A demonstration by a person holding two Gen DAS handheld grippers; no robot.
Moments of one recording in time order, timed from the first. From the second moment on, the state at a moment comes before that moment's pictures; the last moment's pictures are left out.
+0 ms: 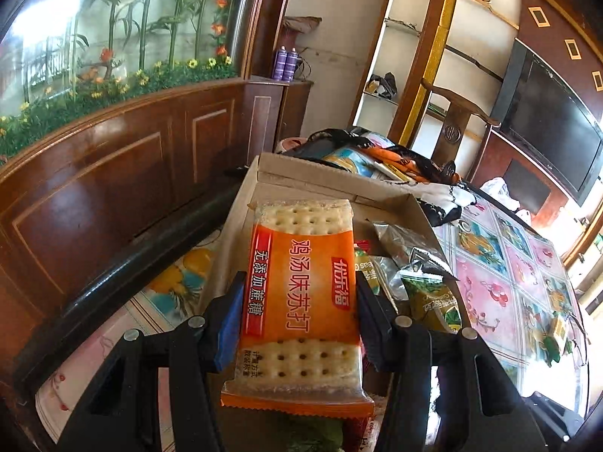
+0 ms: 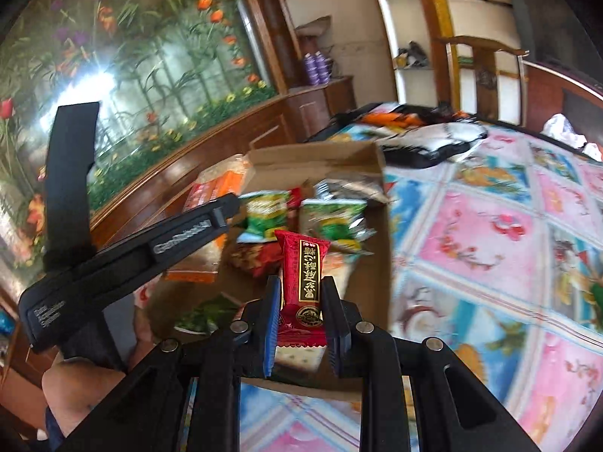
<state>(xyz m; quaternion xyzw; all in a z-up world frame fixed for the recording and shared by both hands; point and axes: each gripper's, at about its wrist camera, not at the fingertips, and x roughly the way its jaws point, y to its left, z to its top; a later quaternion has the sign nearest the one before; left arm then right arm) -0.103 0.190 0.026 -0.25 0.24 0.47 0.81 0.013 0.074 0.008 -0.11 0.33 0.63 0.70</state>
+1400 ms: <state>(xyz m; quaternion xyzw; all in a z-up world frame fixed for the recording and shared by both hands) -0.099 0.178 0.033 -0.23 0.22 0.46 0.83 0.021 0.064 0.016 -0.10 0.33 0.64 0.69</state>
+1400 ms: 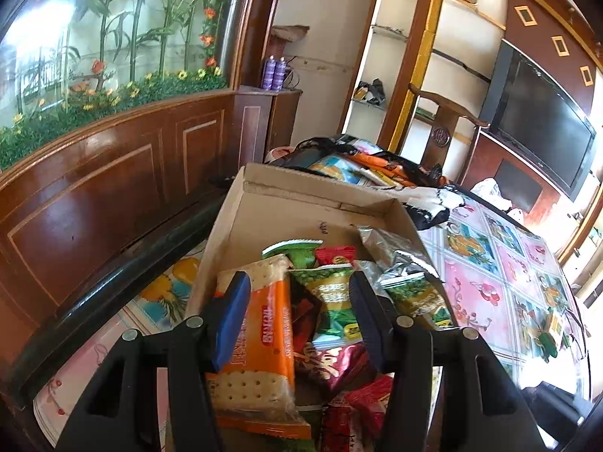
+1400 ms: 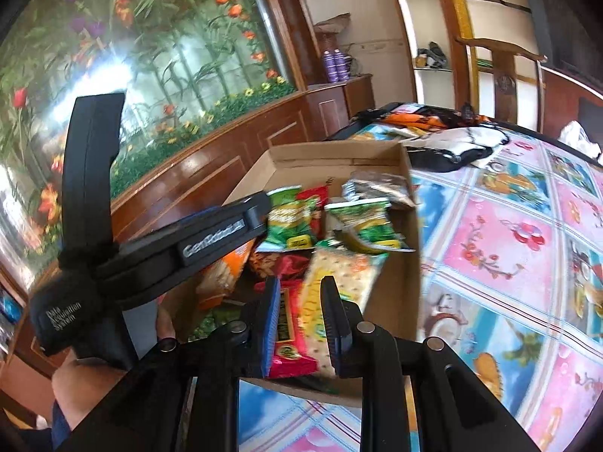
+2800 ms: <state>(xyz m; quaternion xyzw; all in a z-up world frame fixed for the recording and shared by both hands) 0.112 0.034 0.042 -0.15 0.37 0.16 0.90 0.329 -0.128 -0.020 0.01 0.43 0.36 0.82</state>
